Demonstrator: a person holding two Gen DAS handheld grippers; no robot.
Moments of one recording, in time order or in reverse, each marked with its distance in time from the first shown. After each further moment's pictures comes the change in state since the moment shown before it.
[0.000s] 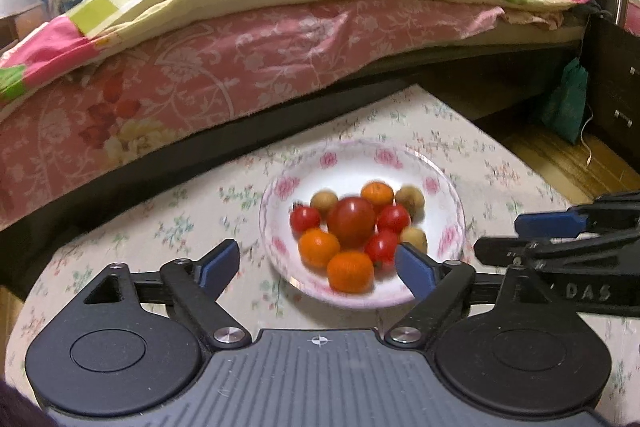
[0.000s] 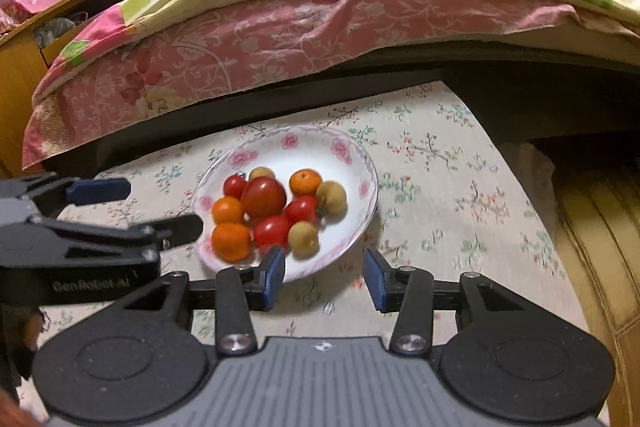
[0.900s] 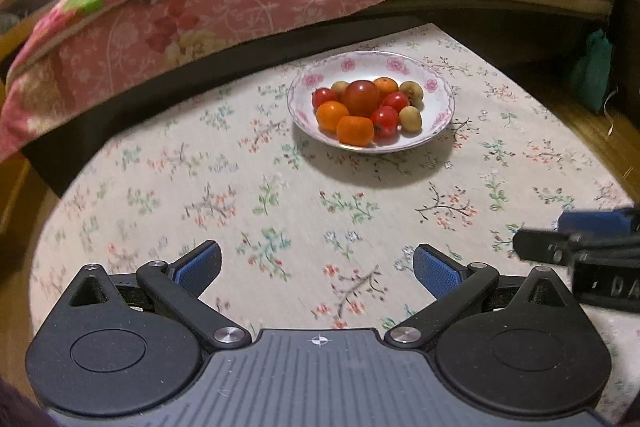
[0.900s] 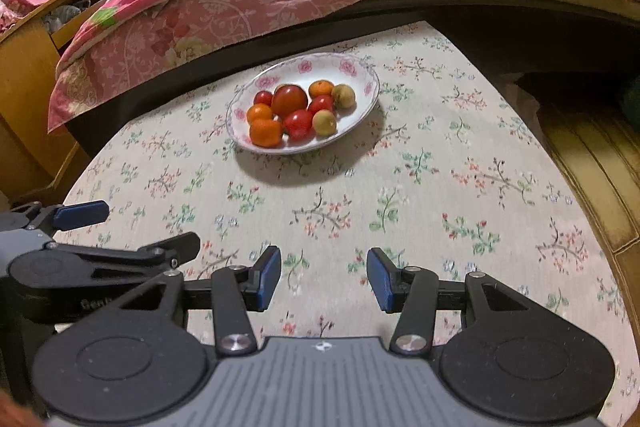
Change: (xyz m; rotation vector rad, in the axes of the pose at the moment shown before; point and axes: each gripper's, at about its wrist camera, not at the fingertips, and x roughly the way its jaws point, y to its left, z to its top) left arm -0.061 -0.024 -0.081 -0.083 0.103 0.114; right arm -0.065 0.020 -0.083 0.052 0.077 0.003
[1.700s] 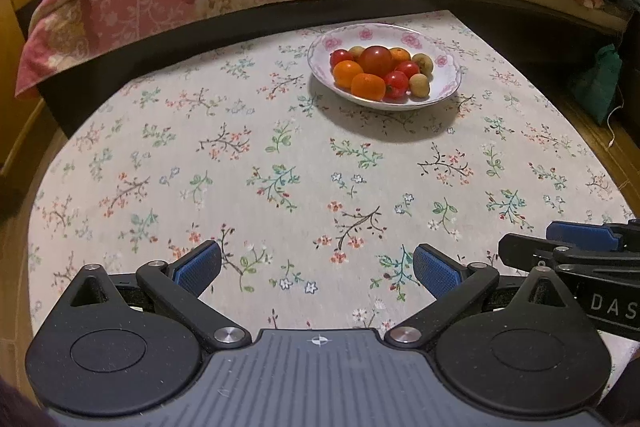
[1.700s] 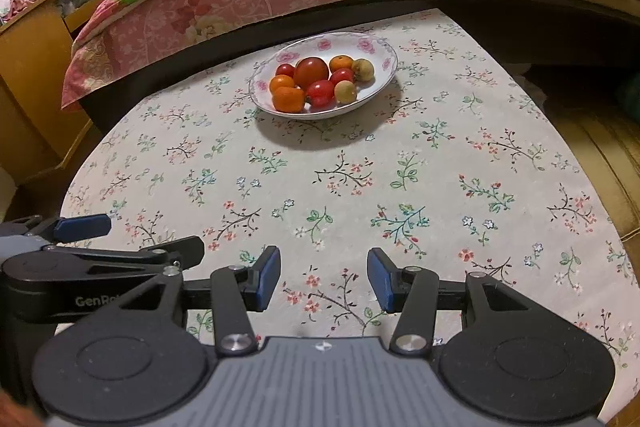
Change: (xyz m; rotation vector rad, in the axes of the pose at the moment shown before) left arm -0.018 0.006 -0.032 -0.102 0.058 -0.005; right arm -0.010 0.015 -0.030 -0.021 0.010 0.014
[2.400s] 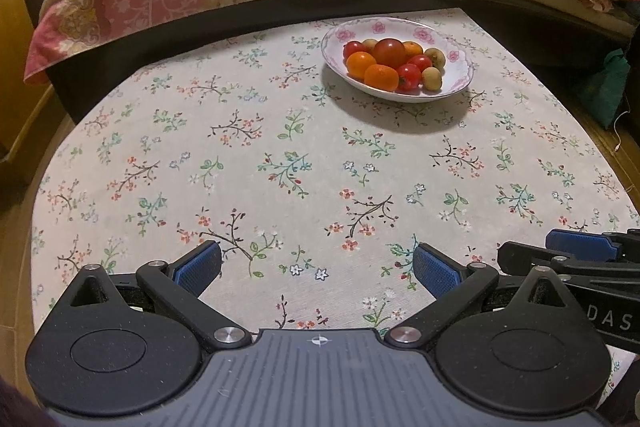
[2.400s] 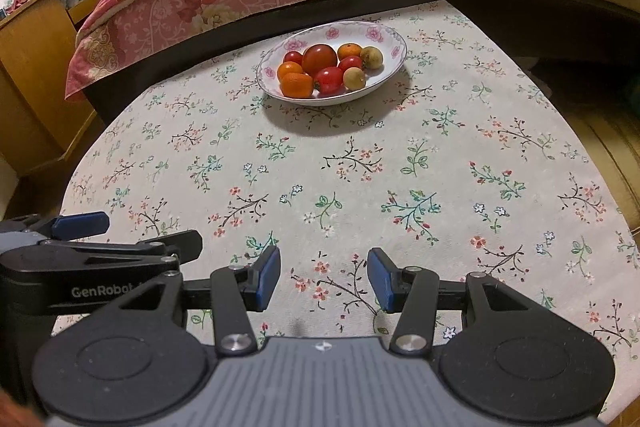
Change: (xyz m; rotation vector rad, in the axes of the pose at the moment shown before) left arm 0.001 0.003 -0.004 -0.023 0.010 0.022; right arm 0.007 0.005 -0.008 -0.010 0.016 0.009
